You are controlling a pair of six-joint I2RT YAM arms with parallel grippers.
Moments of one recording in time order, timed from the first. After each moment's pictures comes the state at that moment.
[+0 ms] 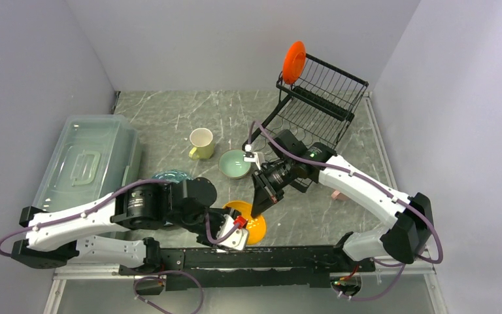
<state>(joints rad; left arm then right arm) -1.40 1.02 1.30 -0.96 0.28 0.43 0.78 1.35 1.18 -0.86 -0.91 0.31</state>
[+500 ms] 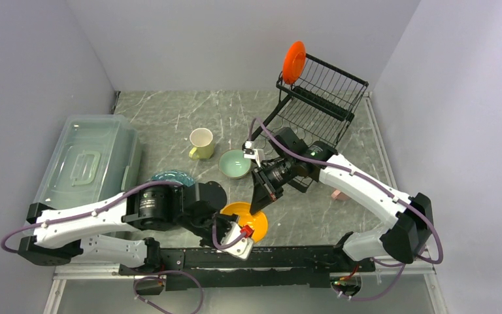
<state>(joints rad) -1.42 1.07 1.30 -0.98 0.34 0.48 0.78 1.36 1.20 -0.85 -0.90 0.32</state>
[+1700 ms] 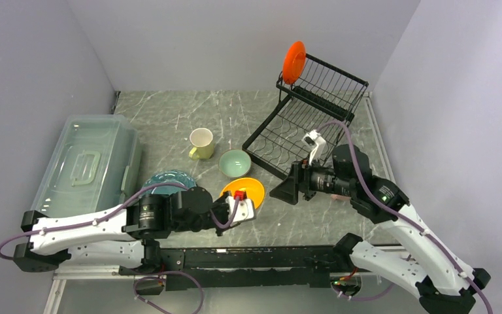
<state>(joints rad) -1.41 0.91 0.99 -0.52 -0.08 0.16 0.71 0.80 1.03 -0.68 -0.41 0.54</state>
